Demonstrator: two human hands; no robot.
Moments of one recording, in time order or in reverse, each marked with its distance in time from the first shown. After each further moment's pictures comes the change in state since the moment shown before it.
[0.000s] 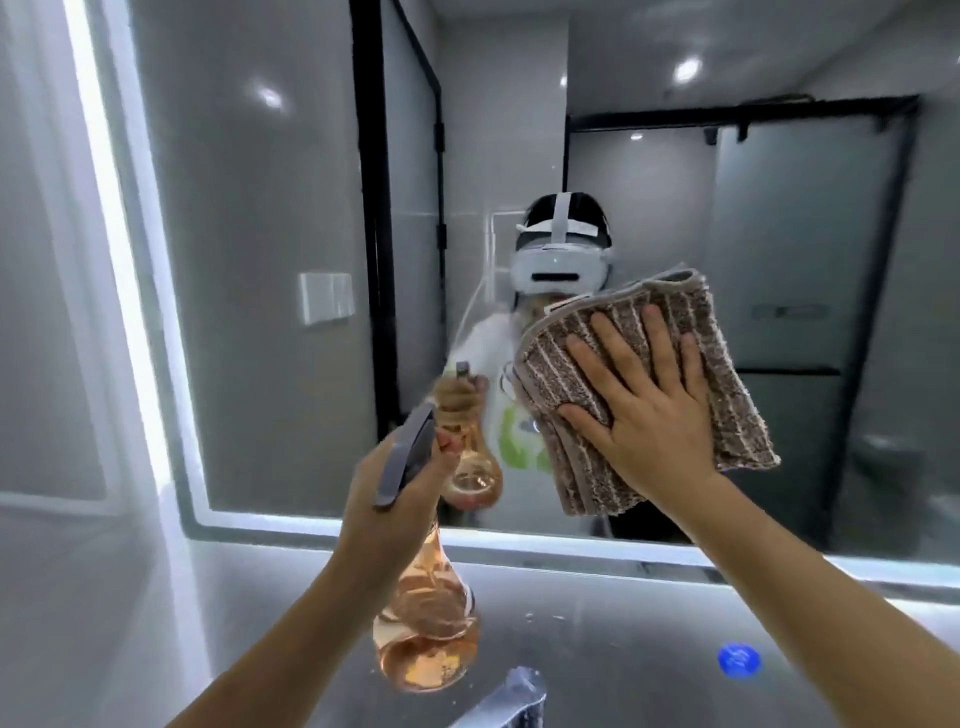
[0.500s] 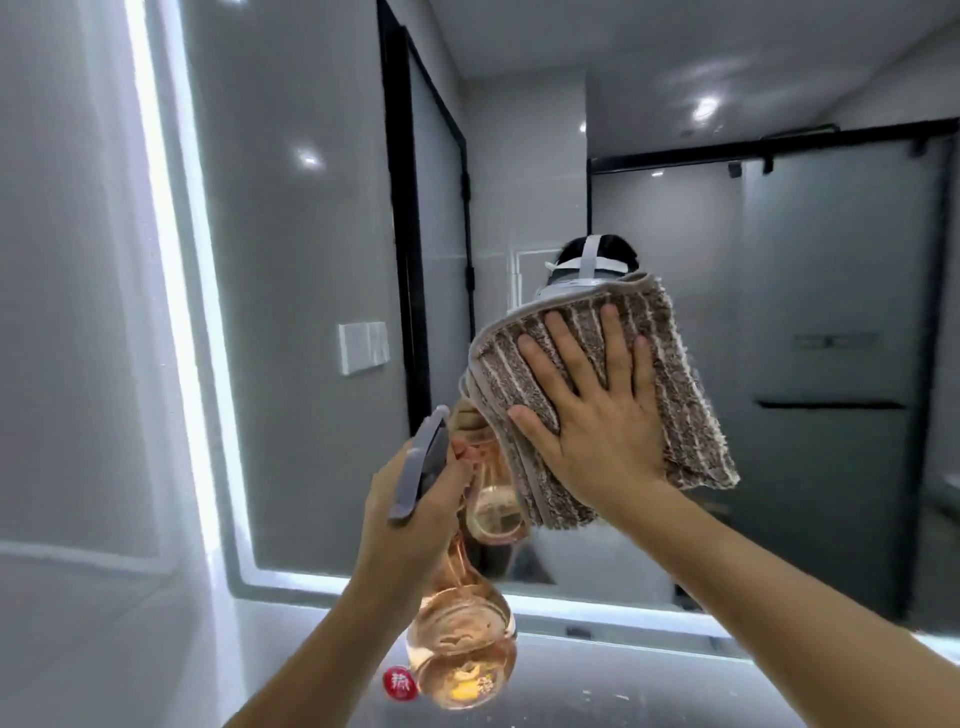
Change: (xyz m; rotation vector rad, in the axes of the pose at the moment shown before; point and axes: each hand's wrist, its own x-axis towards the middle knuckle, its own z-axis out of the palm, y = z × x) left_hand 0.023 0.028 -0.007 0.008 0.035 0.064; right_hand 0.060 -0.061 0.001 0.067 0.057 0.065
